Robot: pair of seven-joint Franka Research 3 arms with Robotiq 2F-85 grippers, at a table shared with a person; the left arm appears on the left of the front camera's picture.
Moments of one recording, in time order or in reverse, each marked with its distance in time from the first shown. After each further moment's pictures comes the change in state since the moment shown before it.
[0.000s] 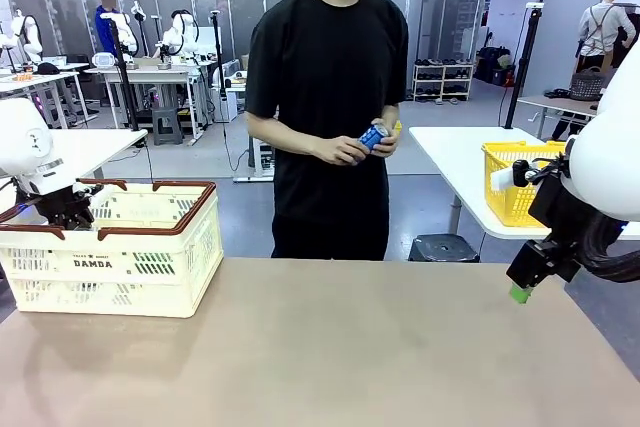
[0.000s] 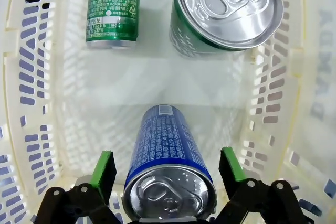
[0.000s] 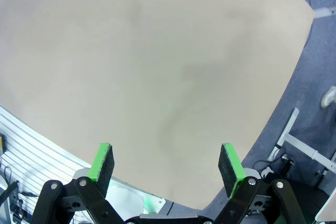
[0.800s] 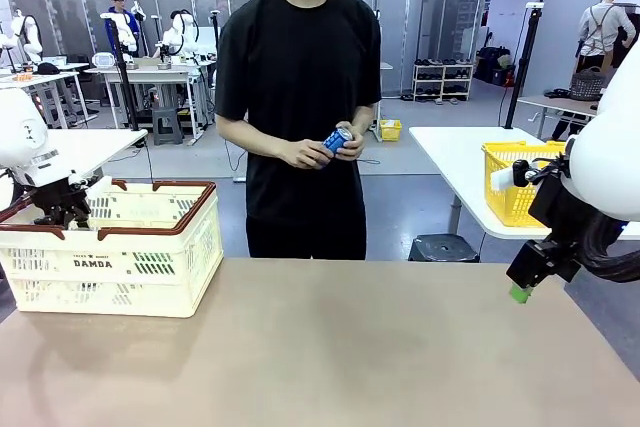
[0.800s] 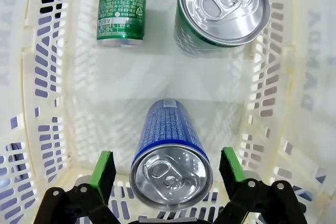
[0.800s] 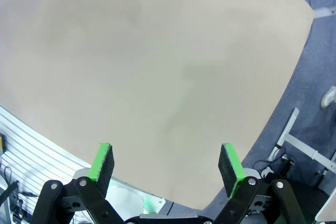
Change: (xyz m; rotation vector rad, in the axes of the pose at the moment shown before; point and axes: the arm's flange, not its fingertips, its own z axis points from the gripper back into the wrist) left arm 0.001 -0.002 0.017 0.026 0.002 0.000; right arm 0.000 0.000 0.000 0.000 0.000 0.000
